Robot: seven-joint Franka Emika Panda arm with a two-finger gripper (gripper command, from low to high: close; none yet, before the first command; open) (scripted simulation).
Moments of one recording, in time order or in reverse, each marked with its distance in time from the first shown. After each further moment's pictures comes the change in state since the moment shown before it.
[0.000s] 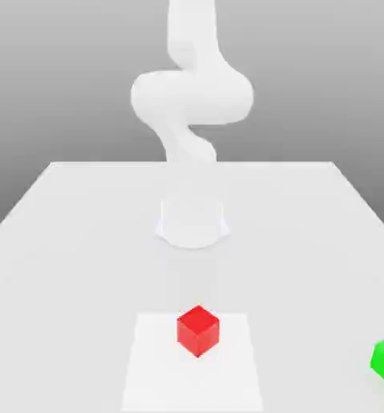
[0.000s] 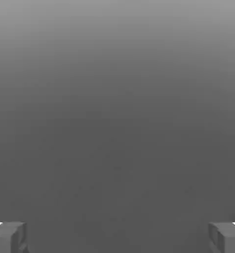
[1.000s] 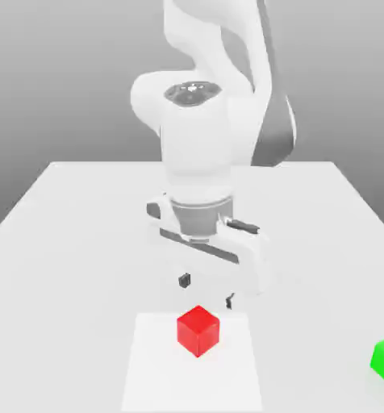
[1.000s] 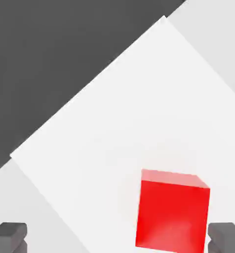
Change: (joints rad) arm 0.008 0.702 0.051 -0.458 0.014 0.439 0.726
